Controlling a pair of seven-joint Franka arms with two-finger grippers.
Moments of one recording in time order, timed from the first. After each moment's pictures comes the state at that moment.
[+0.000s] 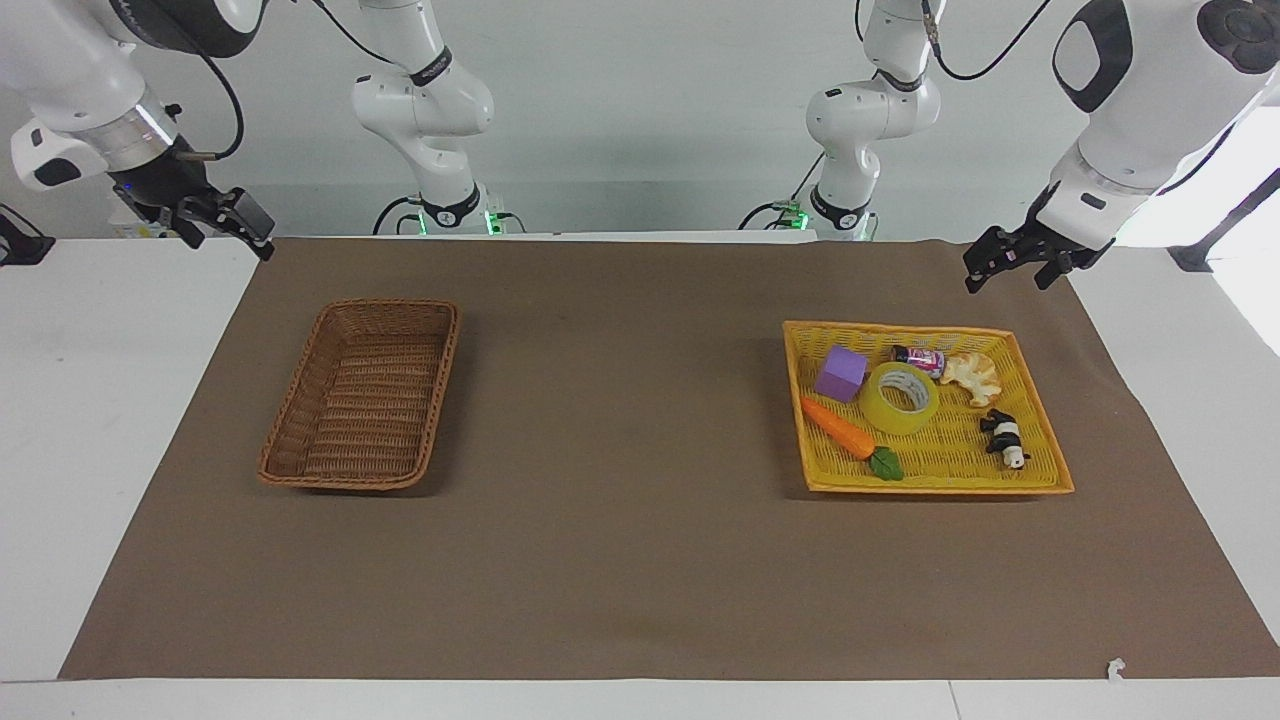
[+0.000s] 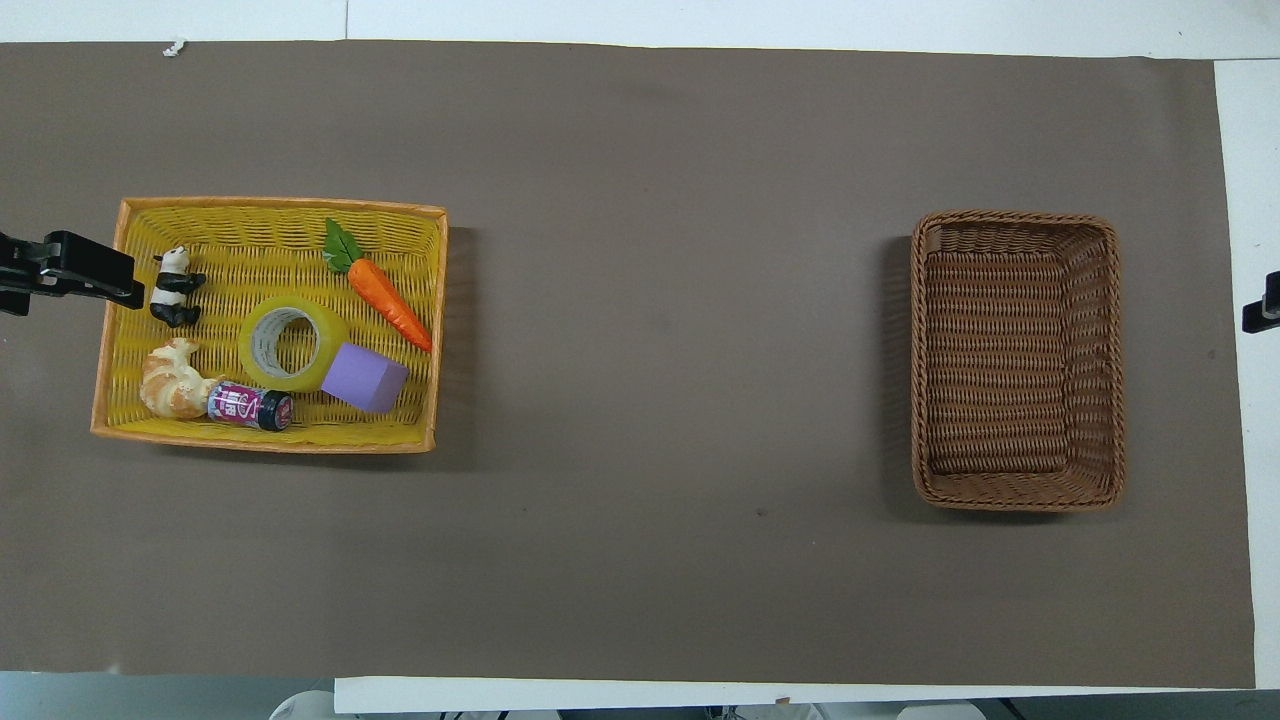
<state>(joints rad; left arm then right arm) 0.10 -0.02 -0.19 -1.65 -0.01 1.53 -0.05 -0.05 -0.05 -0.16 -1.61 0.00 1.44 0.03</state>
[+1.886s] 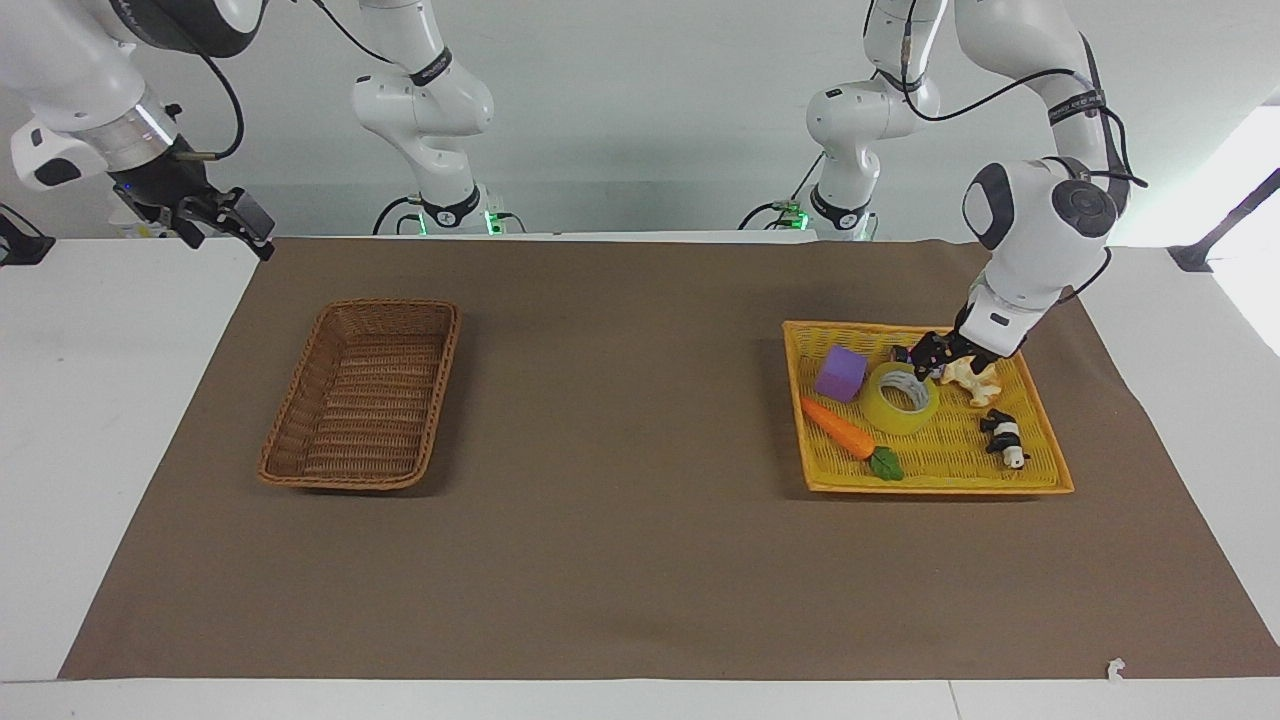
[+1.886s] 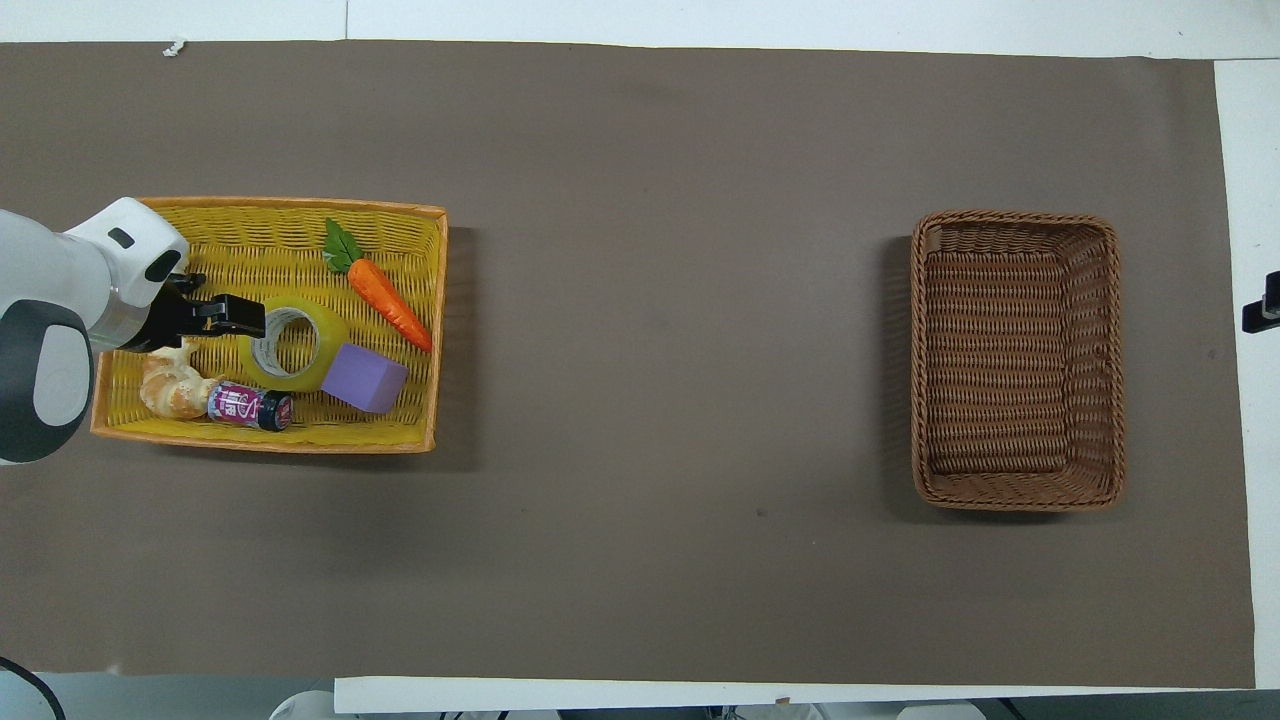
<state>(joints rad) 0.11 -0.01 -0.19 -2.17 -0.01 2.15 -0.09 -0.05 -0.05 -0.16 -1.61 0.00 1.44 0.03</state>
